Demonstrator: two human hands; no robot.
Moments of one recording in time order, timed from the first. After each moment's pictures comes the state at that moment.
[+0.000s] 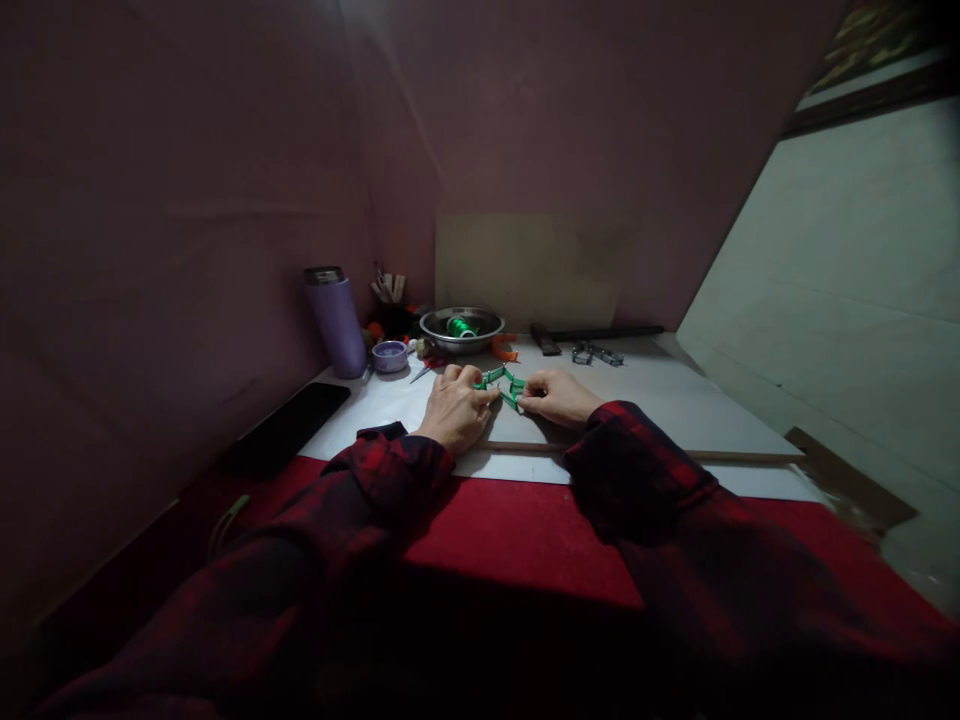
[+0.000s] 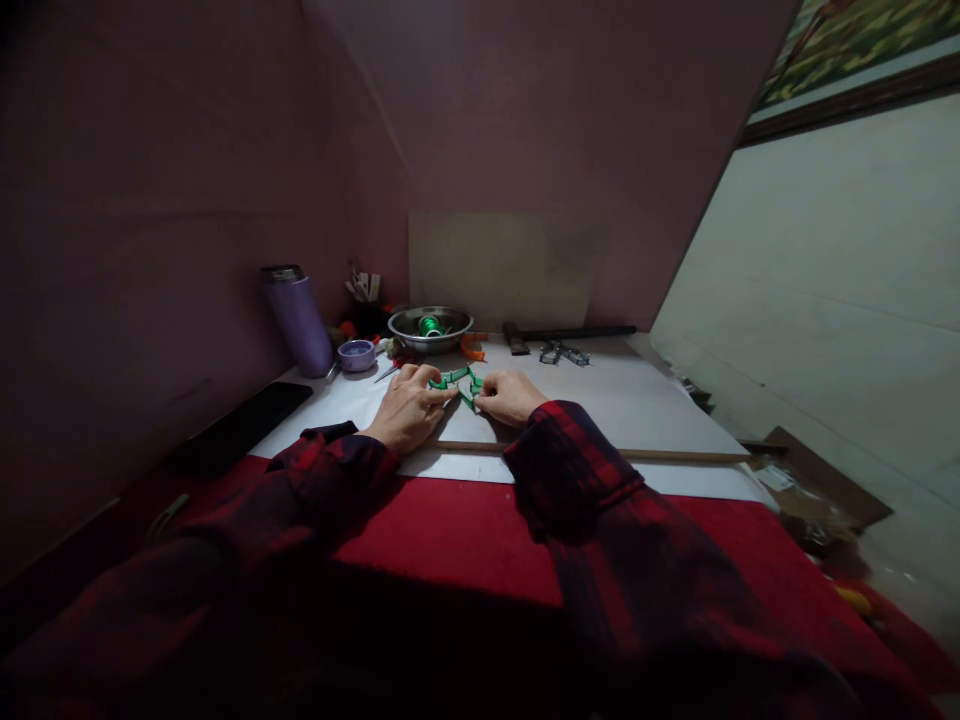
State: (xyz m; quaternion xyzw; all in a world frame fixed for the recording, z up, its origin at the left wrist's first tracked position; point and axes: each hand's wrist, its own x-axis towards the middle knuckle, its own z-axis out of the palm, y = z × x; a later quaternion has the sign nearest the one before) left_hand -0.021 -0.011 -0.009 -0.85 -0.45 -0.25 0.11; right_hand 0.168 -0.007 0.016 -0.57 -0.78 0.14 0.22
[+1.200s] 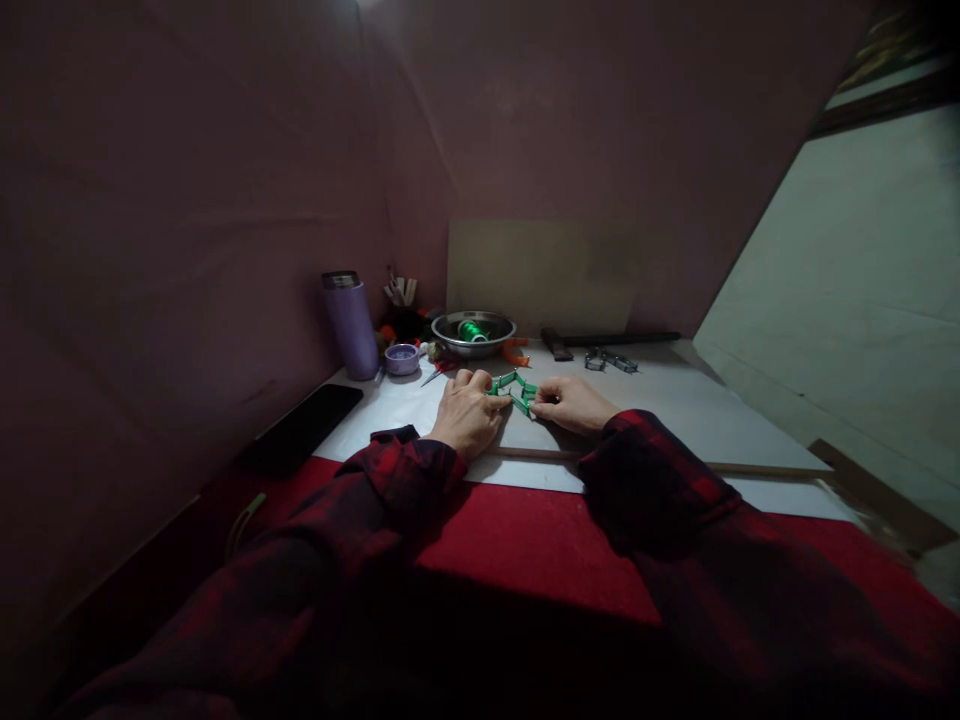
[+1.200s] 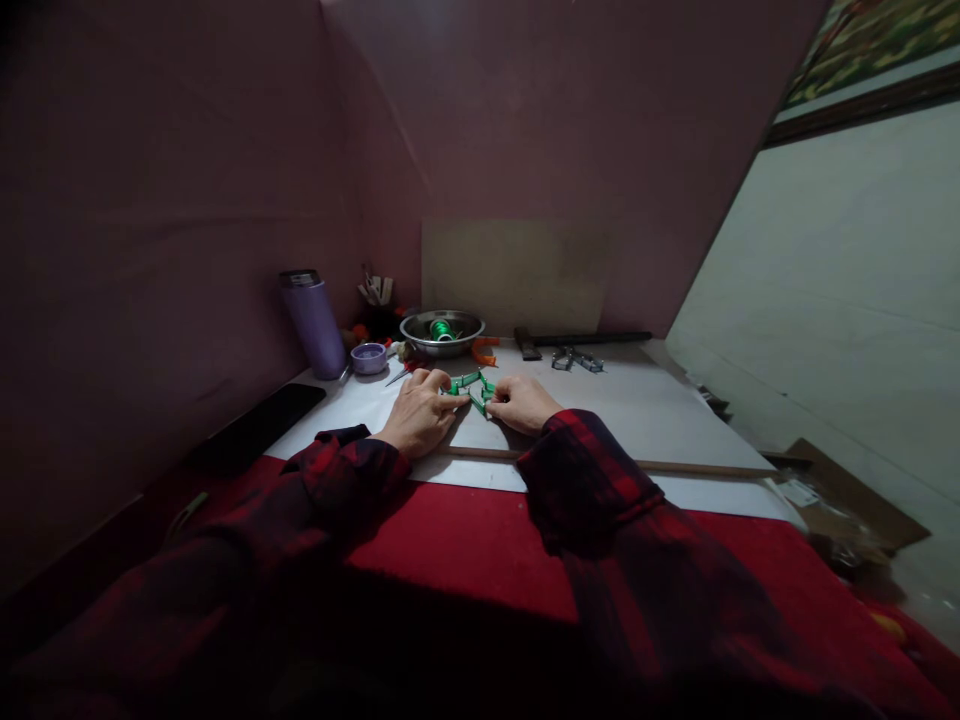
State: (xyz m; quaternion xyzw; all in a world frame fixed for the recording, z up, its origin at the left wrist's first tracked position) left_hand -0.020 -0.015 -0.006 -0.84 -0.48 -0.23 0.09; right_hand 0.168 -0.008 0.017 -0.57 -0.78 0.13 0.22
